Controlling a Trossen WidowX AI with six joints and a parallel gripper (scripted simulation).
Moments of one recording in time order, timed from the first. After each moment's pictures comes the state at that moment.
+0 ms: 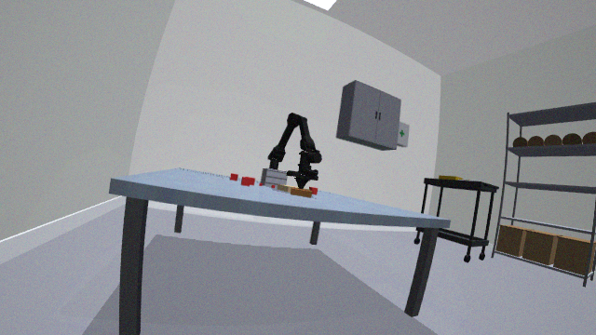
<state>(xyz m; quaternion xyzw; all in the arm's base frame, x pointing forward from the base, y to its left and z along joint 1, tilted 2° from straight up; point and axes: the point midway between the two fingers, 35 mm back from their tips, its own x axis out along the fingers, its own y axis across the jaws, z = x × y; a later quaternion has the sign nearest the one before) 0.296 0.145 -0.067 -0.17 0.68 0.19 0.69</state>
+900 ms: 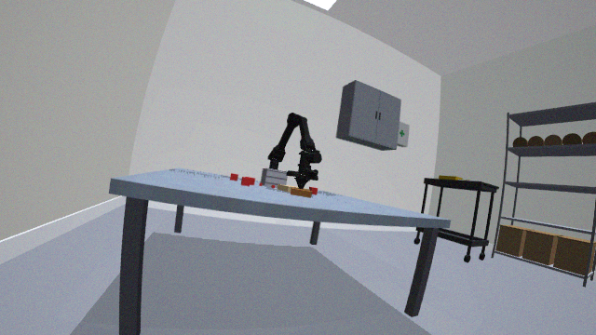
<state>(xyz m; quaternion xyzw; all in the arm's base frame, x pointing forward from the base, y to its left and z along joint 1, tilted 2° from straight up) 0.295 0.144 -0.068 -0.17 0.68 0.19 0.69</state>
